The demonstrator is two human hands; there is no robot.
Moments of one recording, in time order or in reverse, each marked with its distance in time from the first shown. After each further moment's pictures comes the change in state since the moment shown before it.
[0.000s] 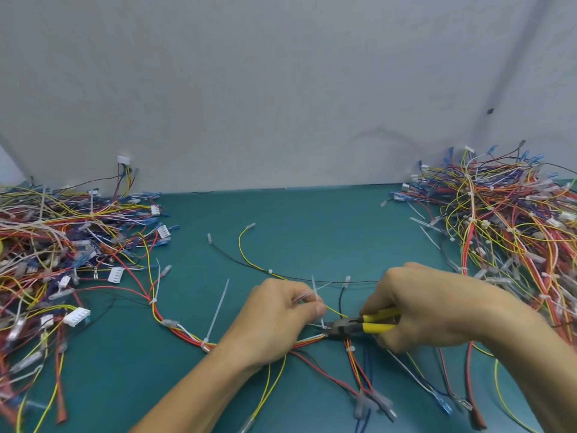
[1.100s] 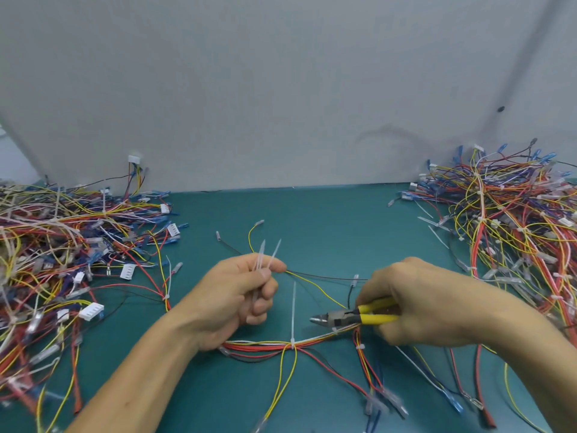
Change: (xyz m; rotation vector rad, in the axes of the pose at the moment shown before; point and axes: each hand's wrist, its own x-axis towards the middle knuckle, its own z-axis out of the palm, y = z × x) left_hand 0.000 -0.019 -0.051 -0.779 -0.063 -0.193; right_hand 0.005 -0.001 0.005 0.036 0.130 -0.116
